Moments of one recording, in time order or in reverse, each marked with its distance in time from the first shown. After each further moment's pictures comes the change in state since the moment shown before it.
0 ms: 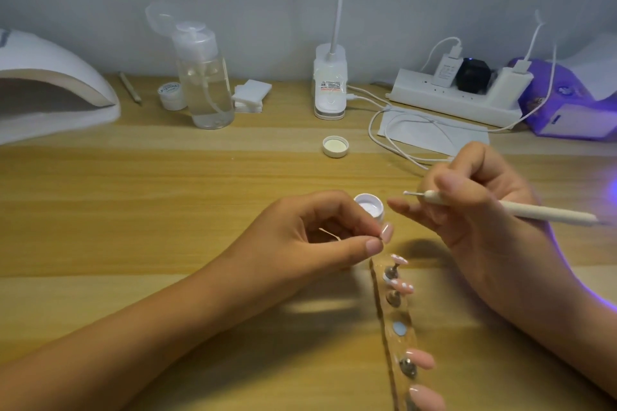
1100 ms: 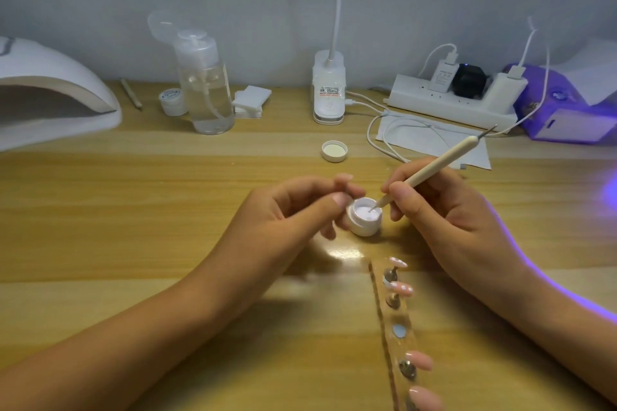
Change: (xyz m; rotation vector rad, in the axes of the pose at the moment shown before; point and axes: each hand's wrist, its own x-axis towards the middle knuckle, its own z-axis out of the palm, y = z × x) left_hand -0.001 0.006 -0.004 -0.034 0.225 0.062; right_hand 0.007 0.010 -0.001 -0.644 -0.053 -0.042
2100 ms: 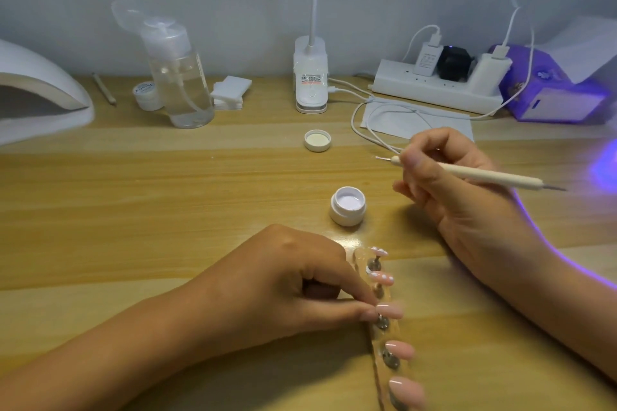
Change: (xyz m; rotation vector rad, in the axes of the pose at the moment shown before) left_hand -0.007 -0.005 0.004 0.578 -0.514 0.350; right_hand 0.004 0.000 -0.013 0.496 0.132 0.162
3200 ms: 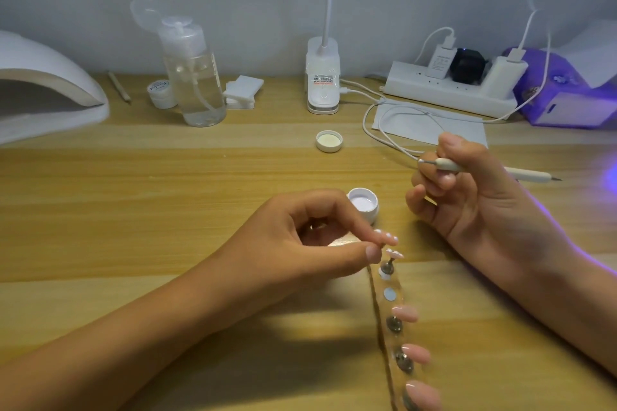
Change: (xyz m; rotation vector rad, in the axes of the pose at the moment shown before) left_hand 0.006 0.006 -0.004 -0.481 0.208 -0.249; right_hand 0.005 -0.005 0.000 0.357 0.002 0.241
